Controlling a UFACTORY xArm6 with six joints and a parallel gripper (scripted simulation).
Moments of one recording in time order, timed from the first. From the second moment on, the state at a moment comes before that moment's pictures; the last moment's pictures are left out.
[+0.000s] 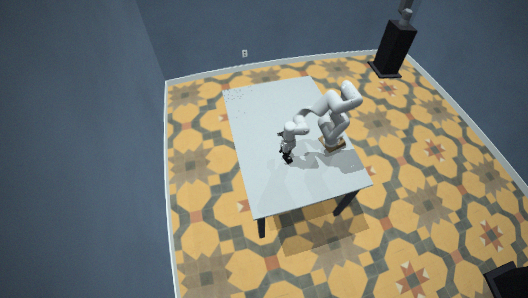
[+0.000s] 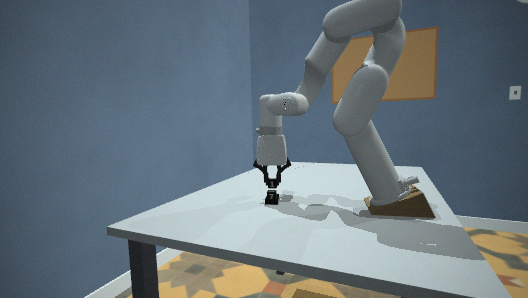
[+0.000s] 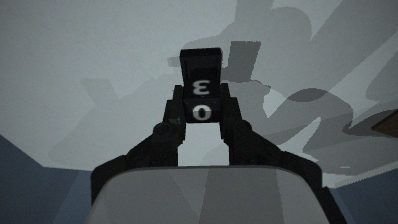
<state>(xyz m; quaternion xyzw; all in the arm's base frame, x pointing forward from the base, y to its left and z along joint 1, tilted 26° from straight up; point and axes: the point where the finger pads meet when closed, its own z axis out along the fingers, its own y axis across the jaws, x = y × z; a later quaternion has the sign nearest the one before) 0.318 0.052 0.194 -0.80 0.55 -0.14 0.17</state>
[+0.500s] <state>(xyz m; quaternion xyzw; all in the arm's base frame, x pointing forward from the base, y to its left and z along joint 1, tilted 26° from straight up) 0.318 0.052 0.192 -0.80 0.55 -0.14 0.17</state>
